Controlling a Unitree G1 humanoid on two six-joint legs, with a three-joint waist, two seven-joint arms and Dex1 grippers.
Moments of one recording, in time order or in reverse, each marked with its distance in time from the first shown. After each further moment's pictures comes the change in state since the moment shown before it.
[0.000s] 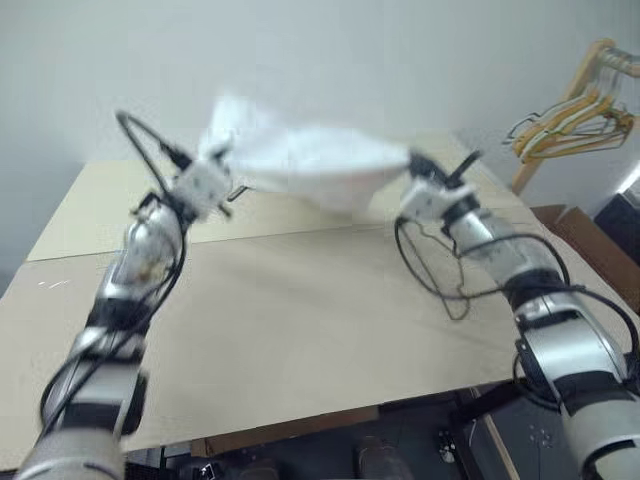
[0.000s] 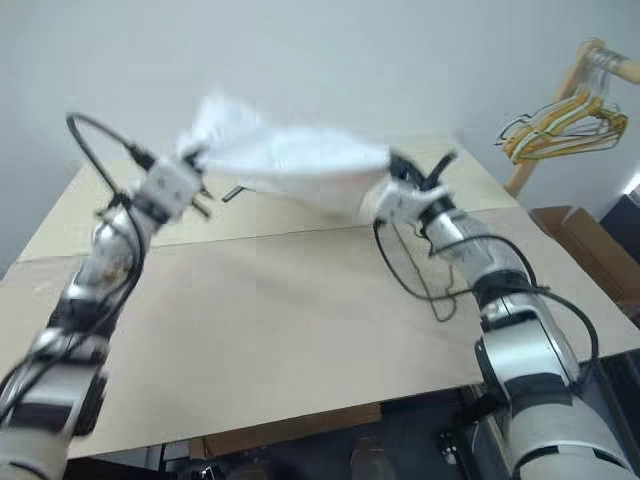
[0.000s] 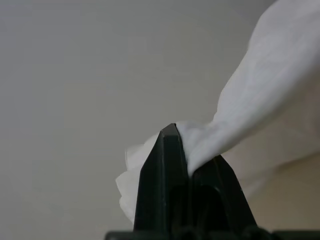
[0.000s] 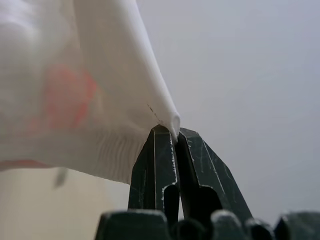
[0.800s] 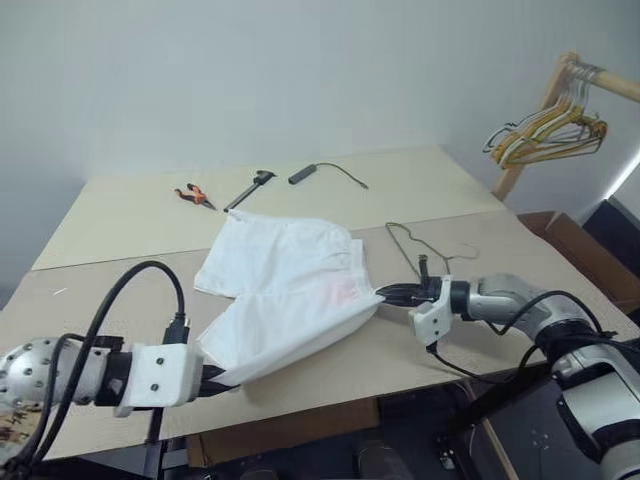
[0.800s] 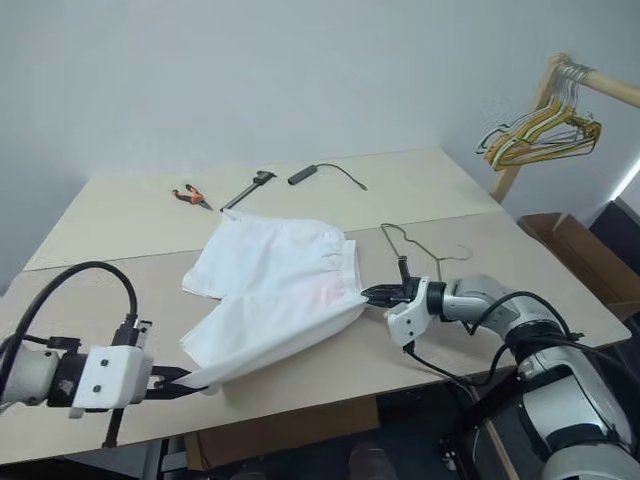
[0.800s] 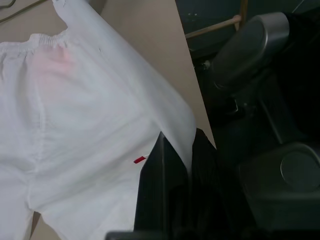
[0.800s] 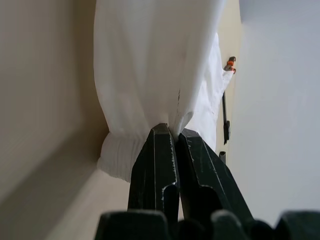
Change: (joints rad) left arm 0.894 0.398 0.410 -0.980 -0.388 0.572 -0.673; right arm 0.255 -0.153 0.102 -0.254 -0.065 -0.306 0.381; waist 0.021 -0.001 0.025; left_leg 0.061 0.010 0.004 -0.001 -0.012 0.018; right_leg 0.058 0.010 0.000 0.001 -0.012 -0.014
